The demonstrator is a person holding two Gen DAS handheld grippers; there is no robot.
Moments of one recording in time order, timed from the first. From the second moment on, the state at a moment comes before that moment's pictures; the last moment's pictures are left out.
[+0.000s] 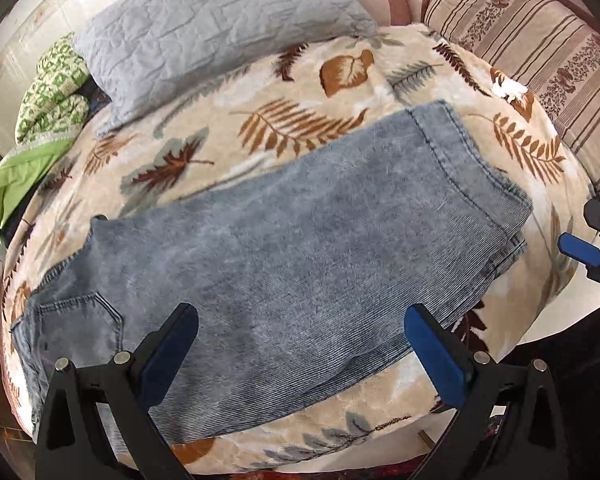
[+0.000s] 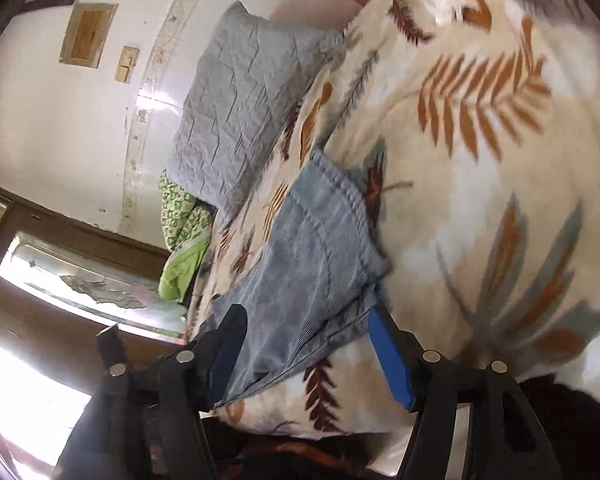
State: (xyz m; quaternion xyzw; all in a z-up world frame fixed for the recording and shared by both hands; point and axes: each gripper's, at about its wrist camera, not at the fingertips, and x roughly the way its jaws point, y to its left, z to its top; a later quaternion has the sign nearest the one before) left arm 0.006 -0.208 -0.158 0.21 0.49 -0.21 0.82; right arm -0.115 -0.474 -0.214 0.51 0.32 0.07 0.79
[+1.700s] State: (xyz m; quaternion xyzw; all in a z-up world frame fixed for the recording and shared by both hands) left arm 0.028 -0.160 -0.208 0.19 0.54 -0.23 0.79; right arm -0.098 -0.436 -0.239 0.49 0.37 0.02 0.79
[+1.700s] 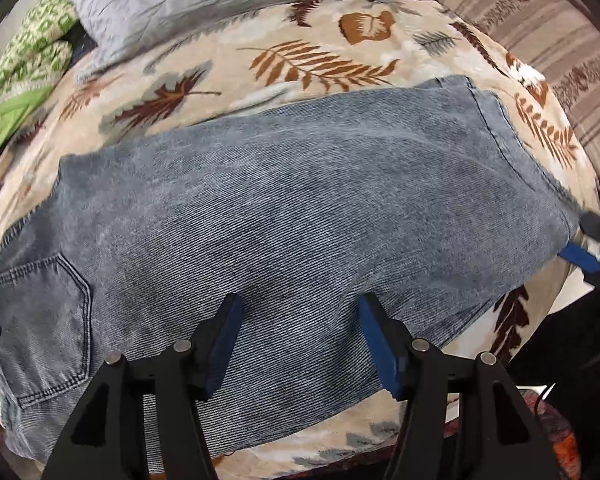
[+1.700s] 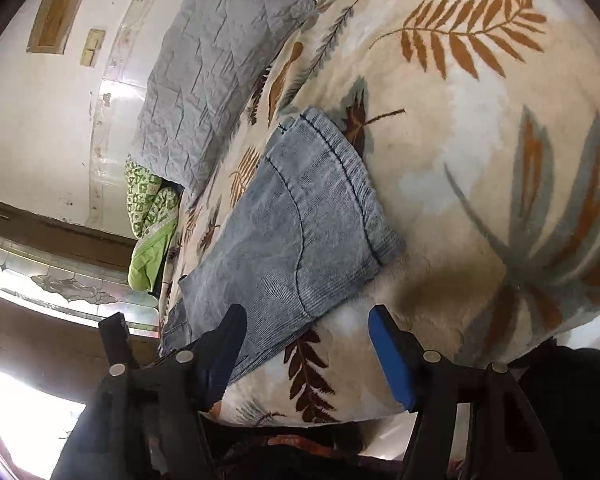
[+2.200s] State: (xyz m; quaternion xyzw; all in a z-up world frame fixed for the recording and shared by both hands) left arm 0.037 -0.147 -0.207 0.16 0.55 -0.24 0.78; right arm -0.073 -0.453 -0.277 0.61 0.31 0.00 0.73
